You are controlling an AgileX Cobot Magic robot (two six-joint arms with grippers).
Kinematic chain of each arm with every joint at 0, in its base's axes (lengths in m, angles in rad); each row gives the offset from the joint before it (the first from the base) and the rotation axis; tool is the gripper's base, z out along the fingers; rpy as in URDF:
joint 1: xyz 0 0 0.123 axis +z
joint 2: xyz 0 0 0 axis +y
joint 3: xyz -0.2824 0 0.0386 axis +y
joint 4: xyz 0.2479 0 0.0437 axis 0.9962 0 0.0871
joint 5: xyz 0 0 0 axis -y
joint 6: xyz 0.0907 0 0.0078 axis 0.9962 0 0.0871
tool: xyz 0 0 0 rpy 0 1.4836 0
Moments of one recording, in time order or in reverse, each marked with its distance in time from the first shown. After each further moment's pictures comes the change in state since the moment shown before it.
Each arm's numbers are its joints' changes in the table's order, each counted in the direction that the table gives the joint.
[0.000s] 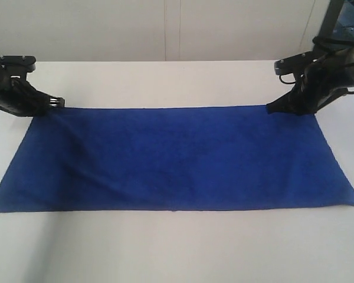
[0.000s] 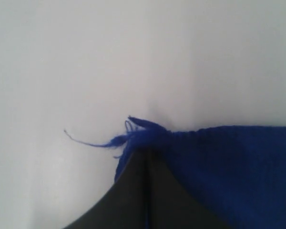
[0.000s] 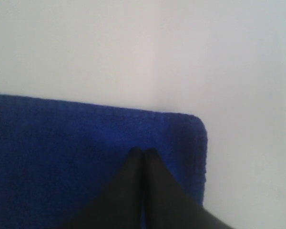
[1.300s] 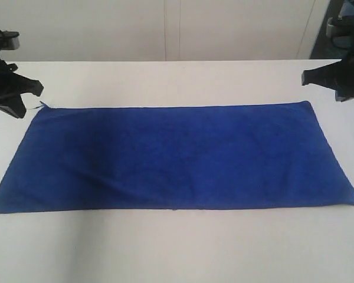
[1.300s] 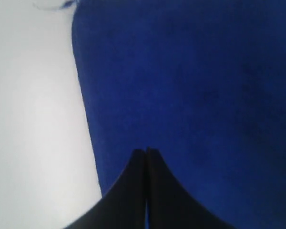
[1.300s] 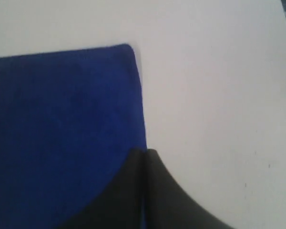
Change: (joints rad) left arm 0.000 -0.334 0.022 -0.008 -0.655 0.074; right arm -0.024 -0.495 0.259 0.238 -0.259 -0.002
